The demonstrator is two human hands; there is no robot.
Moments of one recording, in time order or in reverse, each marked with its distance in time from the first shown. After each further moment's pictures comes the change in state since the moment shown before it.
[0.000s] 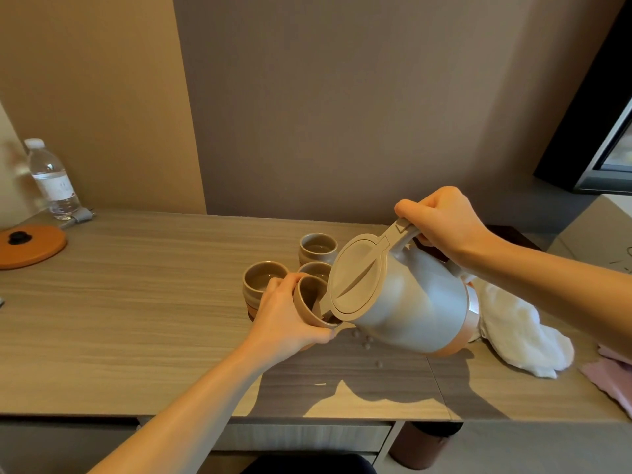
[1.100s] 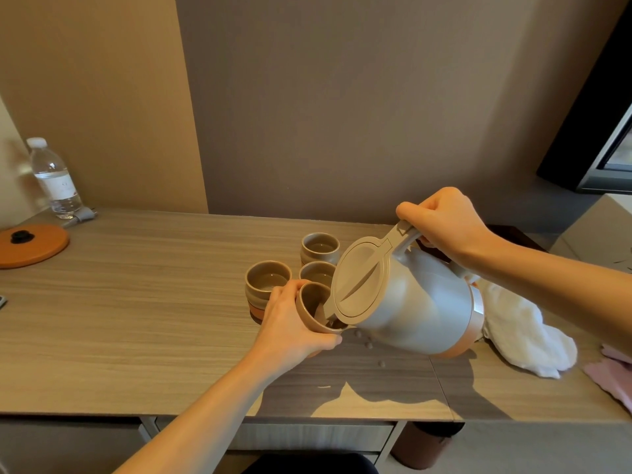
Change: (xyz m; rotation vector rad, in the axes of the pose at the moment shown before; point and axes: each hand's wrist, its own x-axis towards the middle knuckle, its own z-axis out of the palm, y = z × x) left_hand -0.009 -0.003 0.014 -0.031 0.050 -0.091; right_hand 0.001 0.003 0.002 -0.067 -0.005 -0.018
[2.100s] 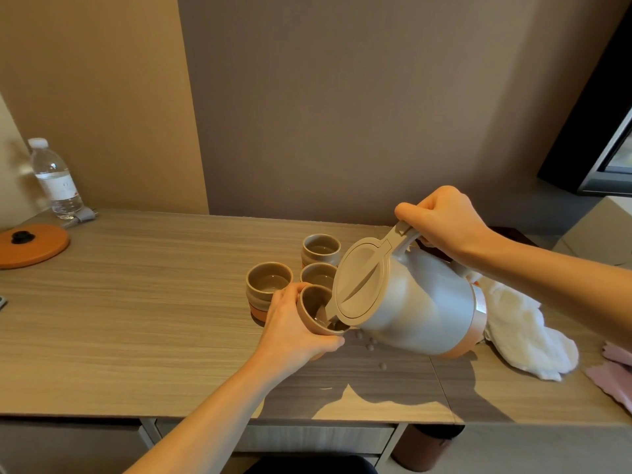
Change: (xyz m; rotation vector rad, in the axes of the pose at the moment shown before) left_hand -0.002 0.000 0.002 -0.063 0.011 0.000; right_hand 0.006 -0.001 0.001 -0.050 -0.019 -0.033
